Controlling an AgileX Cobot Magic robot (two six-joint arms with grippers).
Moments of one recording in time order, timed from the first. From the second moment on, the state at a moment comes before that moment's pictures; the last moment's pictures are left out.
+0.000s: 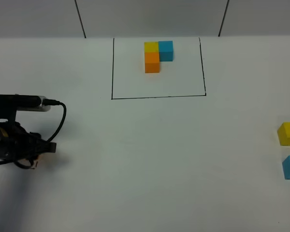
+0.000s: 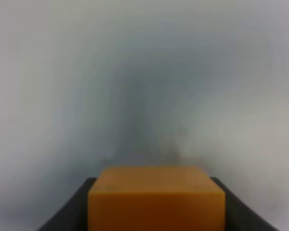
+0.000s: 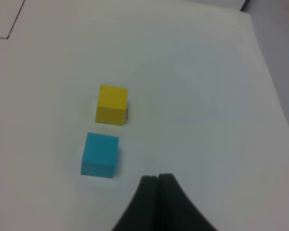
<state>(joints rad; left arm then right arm) -0.13 1.58 -0.55 0.02 0.07 -0.04 -0.09 -0.01 -0.50 -0.07 1.07 -0.16</state>
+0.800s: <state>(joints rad) -0.32 1.40 -0.55 0.02 0.22 0.59 -0.09 -0.01 -0.50 -0.07 1.07 -0.16</state>
